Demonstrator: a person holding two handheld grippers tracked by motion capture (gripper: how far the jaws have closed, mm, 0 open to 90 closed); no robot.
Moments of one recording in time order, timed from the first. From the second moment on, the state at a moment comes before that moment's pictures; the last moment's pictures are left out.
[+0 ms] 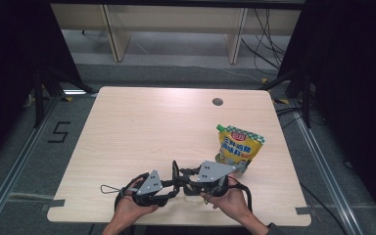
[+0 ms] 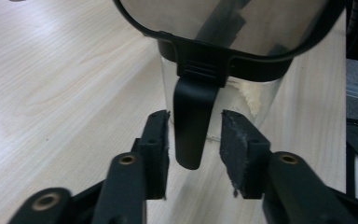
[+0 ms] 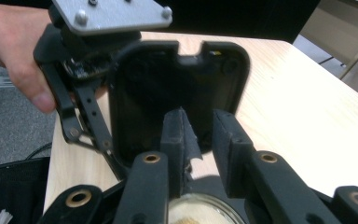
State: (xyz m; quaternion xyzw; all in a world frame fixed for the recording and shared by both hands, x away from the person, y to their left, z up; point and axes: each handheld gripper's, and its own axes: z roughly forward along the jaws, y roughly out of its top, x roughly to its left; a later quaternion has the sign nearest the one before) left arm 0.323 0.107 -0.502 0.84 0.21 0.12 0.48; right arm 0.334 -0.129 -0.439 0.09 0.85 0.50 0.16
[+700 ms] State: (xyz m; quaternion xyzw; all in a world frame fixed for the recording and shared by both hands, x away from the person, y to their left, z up) left arm 0.293 0.134 -0.497 0.84 0.24 0.12 0.48; right arm 0.330 -0.207 -0.436 0.15 0.83 0.51 0.18
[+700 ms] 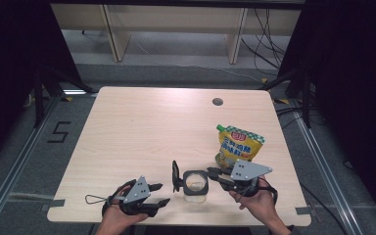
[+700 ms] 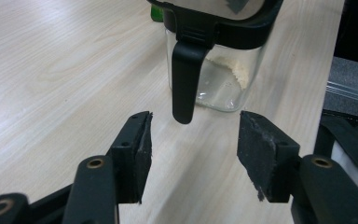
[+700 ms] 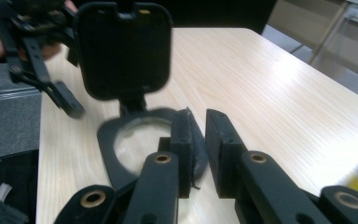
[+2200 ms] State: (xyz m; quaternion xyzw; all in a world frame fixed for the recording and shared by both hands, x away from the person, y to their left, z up) left arm 0.268 0.130 -0.509 0.84 0.32 0.14 0.41; right arm 0.330 -0.324 -0.473 0.35 0.78 0.48 0.20
